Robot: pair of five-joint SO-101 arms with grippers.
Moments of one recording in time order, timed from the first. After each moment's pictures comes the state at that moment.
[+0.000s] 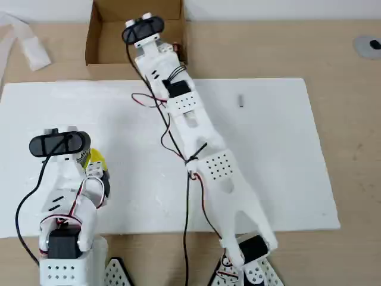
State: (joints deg) left arm -4.0 -103.9 86.9 53.8 -2.6; right arm -27.4 79.0 -74.9 25.4 0.0
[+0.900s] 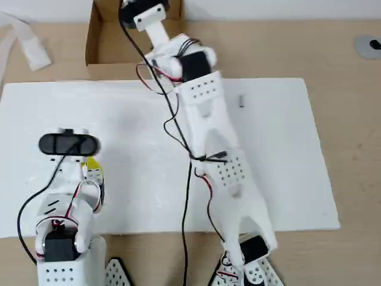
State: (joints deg) left arm -7.1 -103.9 84.6 61.1 -20.4; right arm -27.5 53.1 -92.5 96.6 -2.2
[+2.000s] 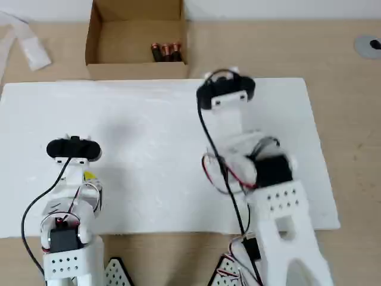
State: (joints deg) left arm -12.4 -103.9 96.2 59.0 -22.3; right arm -17.9 -48.7 43.1 71.0 -8.7
